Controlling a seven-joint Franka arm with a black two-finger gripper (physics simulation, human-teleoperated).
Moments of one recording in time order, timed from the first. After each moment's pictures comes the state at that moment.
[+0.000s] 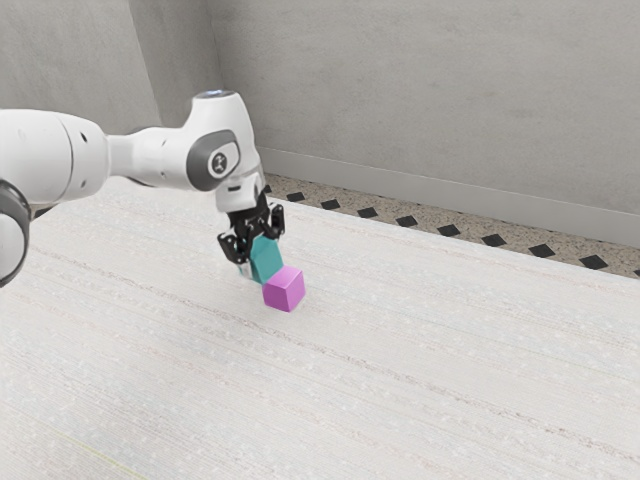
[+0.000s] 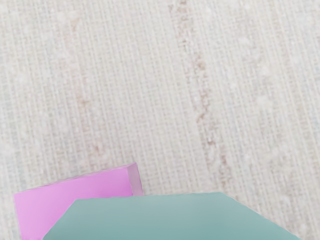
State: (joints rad) arm 0.20 0.52 -0.23 -1.55 0.02 2.05 1.81
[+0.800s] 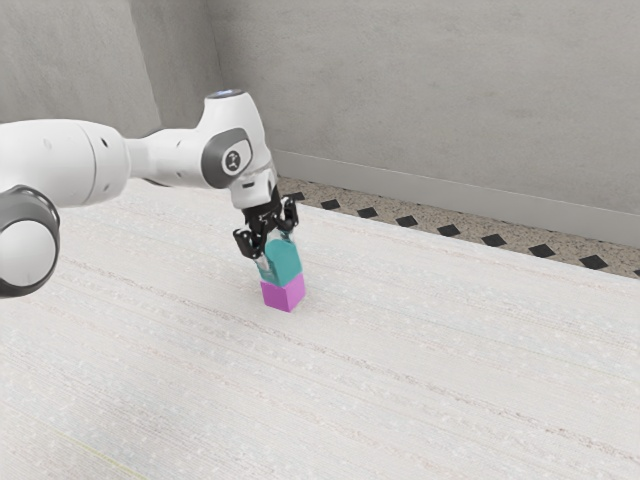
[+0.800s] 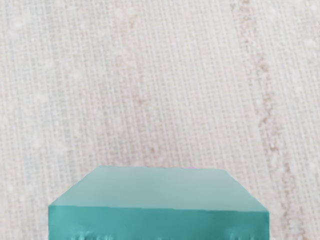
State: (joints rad) arm 0.18 0.63 -0.21 -1.41 -0.01 2.03 1.77
